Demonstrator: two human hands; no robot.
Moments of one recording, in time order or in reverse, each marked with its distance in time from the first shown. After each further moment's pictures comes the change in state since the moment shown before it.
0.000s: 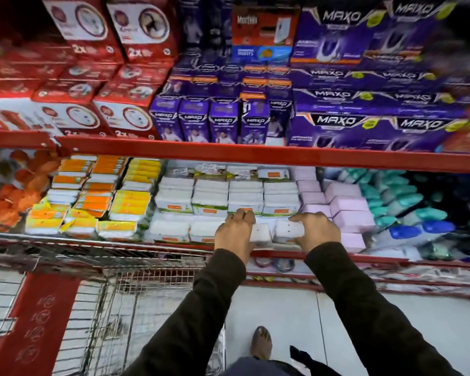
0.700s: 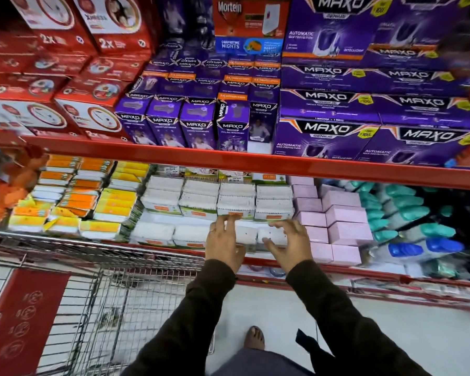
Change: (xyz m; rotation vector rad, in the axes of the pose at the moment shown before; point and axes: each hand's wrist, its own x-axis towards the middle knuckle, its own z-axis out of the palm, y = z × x) left_hand 0.029 0.005 0.059 -0.212 0.117 -0.156; right_hand 0.027 0.016 0.071 0.586 -0.002 -0.051
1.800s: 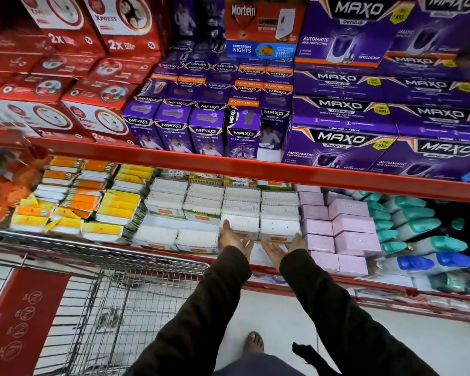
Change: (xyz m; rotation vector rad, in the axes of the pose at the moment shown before) left_hand 0.044 0.027 0.012 -1.836 0.082 -1.207; right_hand 0.035 -0.028 0.017 1.732 0.113 1.173
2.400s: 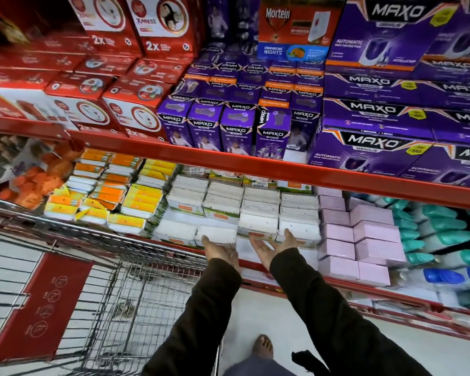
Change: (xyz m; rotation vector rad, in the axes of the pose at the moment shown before) left_hand -0.008 0.037 -0.054 -0.252 0.106 0.093; right_hand 0.000 0.051 0.025 -0.002 -0.089 0.178
